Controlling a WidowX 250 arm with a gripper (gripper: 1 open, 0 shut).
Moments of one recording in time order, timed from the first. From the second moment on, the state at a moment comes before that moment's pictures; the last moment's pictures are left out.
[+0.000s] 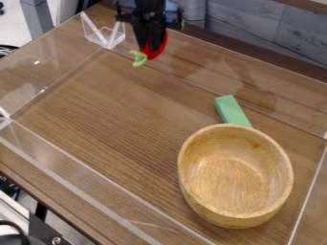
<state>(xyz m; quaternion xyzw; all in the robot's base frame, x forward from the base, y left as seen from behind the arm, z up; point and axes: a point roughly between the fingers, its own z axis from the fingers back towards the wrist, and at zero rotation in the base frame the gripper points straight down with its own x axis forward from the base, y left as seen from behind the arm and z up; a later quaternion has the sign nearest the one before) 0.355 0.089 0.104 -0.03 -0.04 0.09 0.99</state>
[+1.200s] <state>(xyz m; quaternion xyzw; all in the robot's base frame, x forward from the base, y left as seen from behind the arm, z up) 0.301 -0.080 0.078 -0.05 -0.01 -0.02 1.00</state>
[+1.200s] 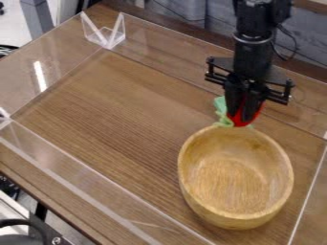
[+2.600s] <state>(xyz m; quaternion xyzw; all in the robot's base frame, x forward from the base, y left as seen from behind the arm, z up) 0.272 -0.099 0.061 -0.07 0.01 -0.05 1.00</state>
